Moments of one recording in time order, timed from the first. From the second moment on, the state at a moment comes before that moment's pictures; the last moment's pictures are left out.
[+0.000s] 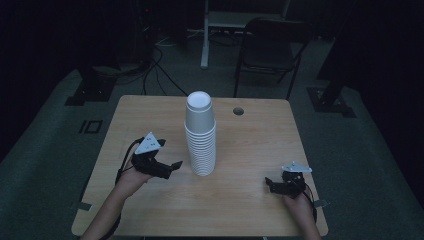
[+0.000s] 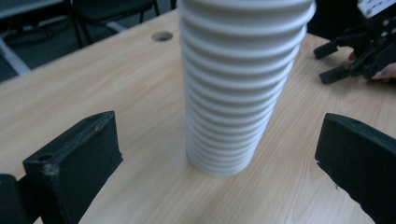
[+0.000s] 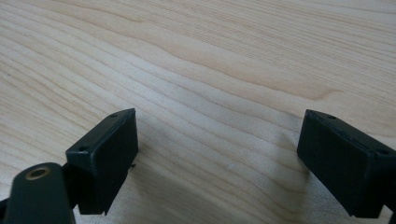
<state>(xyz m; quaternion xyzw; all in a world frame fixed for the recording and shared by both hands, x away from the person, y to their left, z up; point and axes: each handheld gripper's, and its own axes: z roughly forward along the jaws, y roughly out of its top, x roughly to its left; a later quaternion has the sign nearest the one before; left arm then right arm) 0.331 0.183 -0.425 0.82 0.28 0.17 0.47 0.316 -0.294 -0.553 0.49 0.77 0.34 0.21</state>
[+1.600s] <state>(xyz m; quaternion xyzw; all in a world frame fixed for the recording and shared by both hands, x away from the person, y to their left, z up) 0.376 0.126 -0.374 0.80 0.23 0.15 0.54 0.317 -0.294 -0.553 0.49 0.77 0.34 0.21</state>
